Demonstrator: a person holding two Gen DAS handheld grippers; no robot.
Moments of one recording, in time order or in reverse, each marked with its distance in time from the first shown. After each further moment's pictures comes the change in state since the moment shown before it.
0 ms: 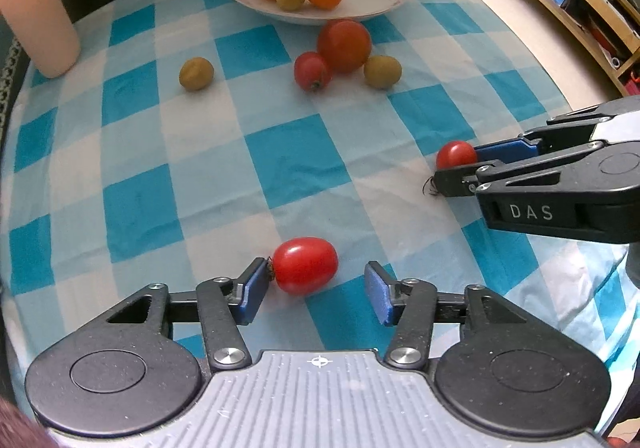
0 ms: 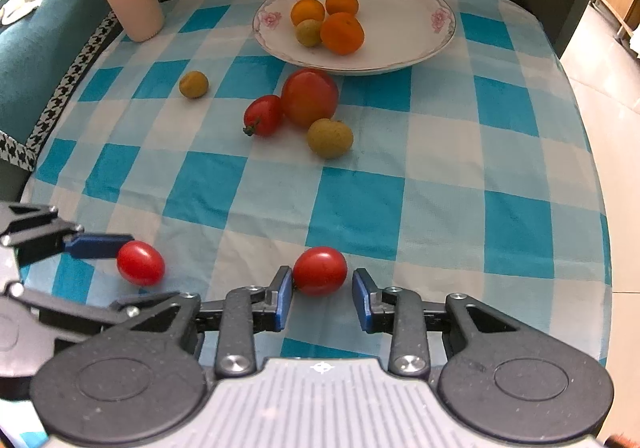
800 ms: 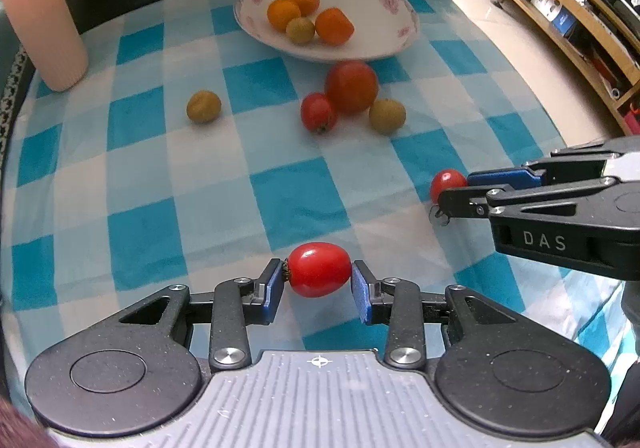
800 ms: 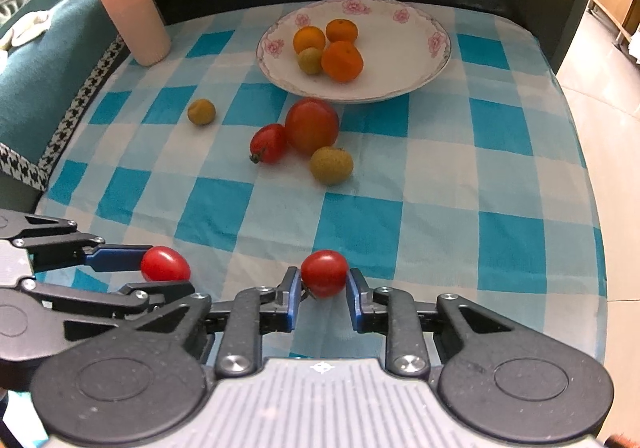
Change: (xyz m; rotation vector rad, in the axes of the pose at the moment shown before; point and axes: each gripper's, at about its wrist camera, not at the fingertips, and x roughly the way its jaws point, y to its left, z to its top) left arm -0.008 0.006 0.022 -0.052 -0.056 -0.023; right arm -0.014 -0.006 0.007 0.022 -0.064 0.029
